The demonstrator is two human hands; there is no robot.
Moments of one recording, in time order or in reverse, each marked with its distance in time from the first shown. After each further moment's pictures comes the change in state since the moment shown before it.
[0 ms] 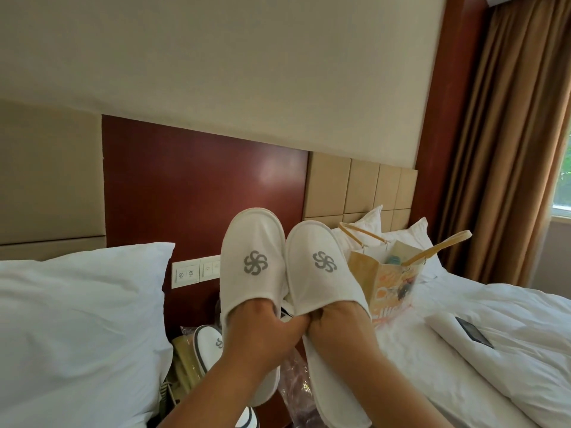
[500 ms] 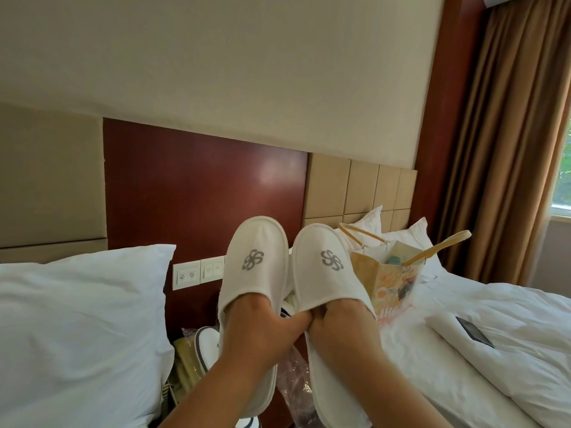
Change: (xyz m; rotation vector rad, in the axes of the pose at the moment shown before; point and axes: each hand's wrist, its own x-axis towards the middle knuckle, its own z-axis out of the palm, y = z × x) left_hand 0.005 -0.003 -0.005 -0.012 0.005 -0.001; right_hand -0.002 0.000 0.001 0.061 0.102 0.027
